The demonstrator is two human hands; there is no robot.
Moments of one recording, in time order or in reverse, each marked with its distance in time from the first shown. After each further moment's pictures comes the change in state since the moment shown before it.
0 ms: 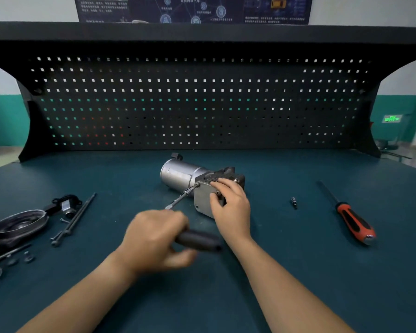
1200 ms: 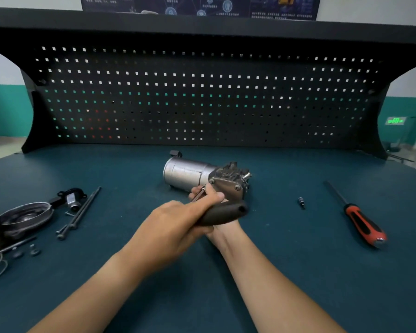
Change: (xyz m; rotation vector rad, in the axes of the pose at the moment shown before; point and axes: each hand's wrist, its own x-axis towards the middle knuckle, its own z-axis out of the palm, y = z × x) left_hand 0.001 0.008 -0.004 -0.183 -0.180 -0.173; right_hand -0.001 -0.035 0.027 1.298 -0.186 1.007
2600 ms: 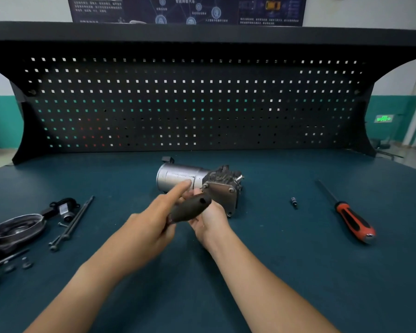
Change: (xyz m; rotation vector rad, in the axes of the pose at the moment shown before) left_hand 0.001 -0.005 -0.027 0.049 -0.267 -0.424; right_hand -0.003 0.000 0.005 -0.189 0.019 0.043
